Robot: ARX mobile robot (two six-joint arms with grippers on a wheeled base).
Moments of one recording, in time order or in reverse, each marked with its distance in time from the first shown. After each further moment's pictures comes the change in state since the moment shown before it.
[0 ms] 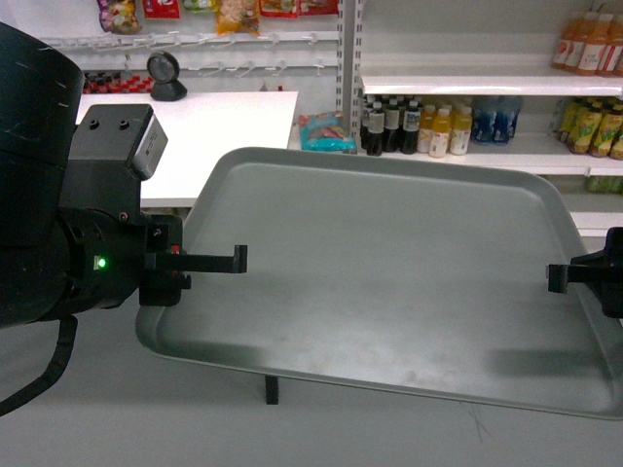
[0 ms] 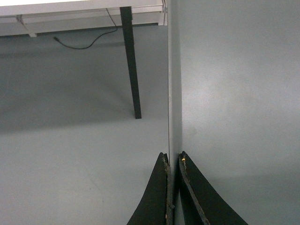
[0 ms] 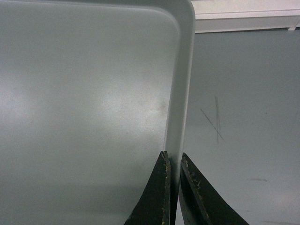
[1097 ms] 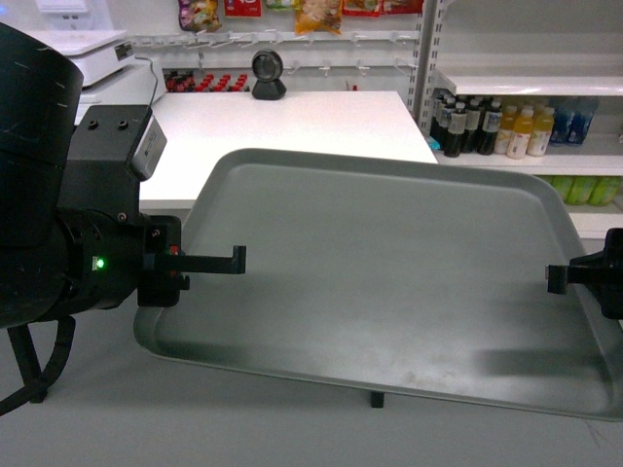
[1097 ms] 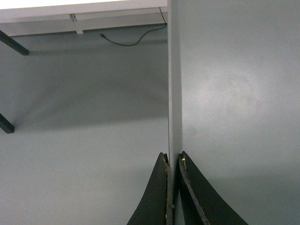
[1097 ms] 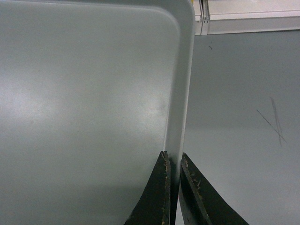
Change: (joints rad) left arm 0.000 0.000 0.000 0.000 0.000 0.001; right arm 0.001 0.000 0.000 0.001 0.000 0.000
